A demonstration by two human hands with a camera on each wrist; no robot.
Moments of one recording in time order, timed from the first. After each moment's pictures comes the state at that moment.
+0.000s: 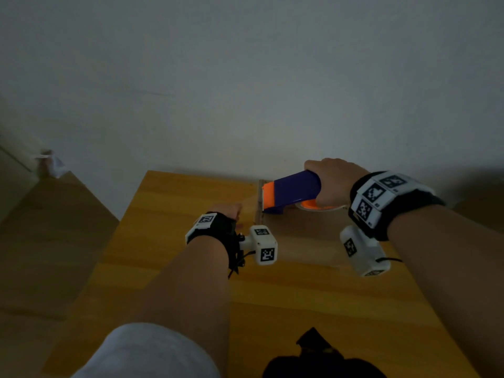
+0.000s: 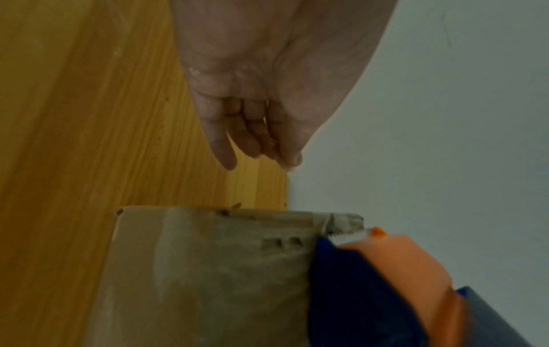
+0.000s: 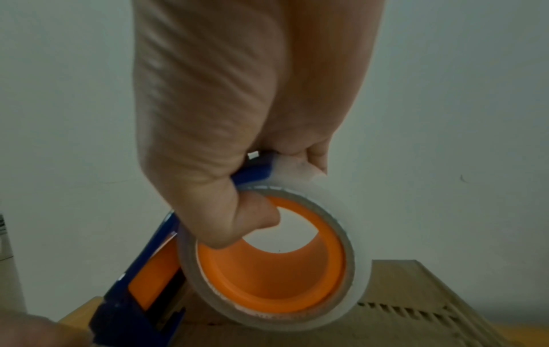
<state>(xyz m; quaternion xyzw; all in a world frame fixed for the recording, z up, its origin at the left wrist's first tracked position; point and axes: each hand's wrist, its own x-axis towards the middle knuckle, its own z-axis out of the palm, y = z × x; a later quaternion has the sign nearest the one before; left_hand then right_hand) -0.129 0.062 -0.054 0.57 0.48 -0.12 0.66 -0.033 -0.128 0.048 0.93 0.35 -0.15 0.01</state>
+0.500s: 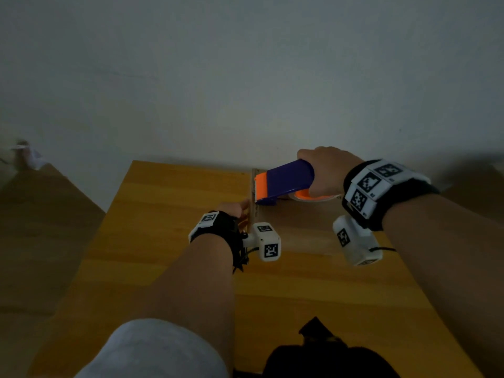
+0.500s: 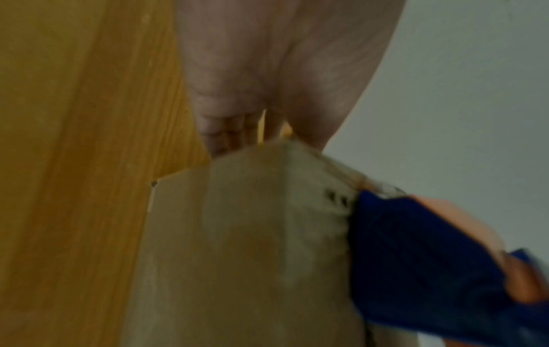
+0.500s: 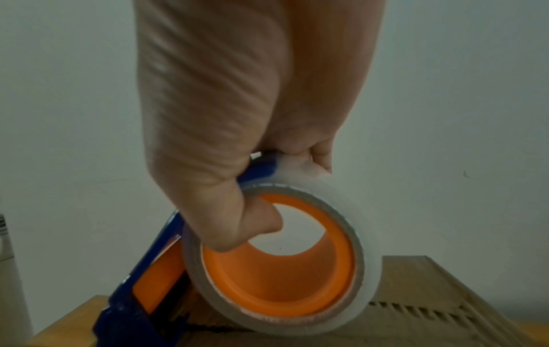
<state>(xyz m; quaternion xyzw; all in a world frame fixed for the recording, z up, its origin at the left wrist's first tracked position) -0.129 0.044 -0.076 0.58 0.44 -0.18 0.67 -0.030 -0.128 0.042 0.93 0.35 -0.14 0.01</state>
